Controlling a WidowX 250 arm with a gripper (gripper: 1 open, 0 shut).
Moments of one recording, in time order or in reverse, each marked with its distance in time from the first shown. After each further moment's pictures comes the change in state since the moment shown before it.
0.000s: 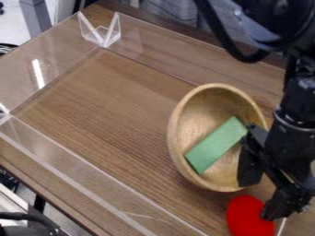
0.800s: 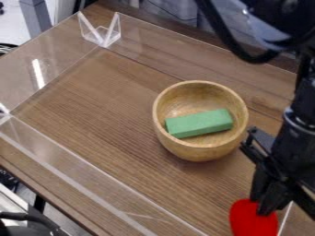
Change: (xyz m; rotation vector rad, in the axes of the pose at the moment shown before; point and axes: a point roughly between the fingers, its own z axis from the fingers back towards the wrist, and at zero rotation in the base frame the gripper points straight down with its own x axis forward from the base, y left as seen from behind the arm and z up) arm -0.012 -0.027 0.021 -0.007 0.006 0.112
